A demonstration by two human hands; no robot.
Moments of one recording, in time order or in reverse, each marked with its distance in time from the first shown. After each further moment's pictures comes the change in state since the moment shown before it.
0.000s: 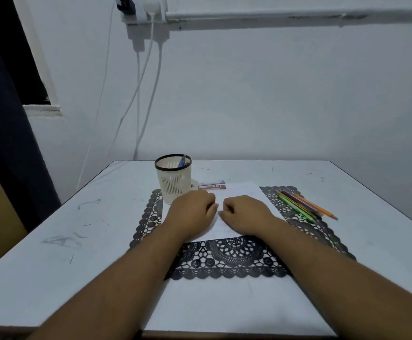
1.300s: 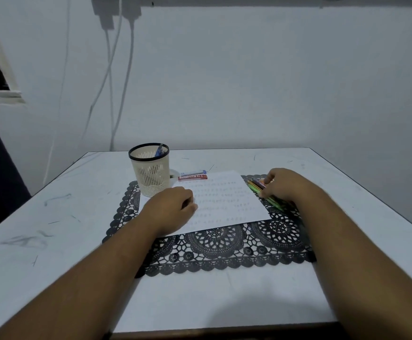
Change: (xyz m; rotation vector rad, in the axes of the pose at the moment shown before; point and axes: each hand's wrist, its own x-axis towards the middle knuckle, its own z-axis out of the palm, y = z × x) left_hand -0.007 0.003 0.001 -0.169 -0.187 -0.056; right_hand -0.023 0.101 -0.074 0.235 -0.030 0.519
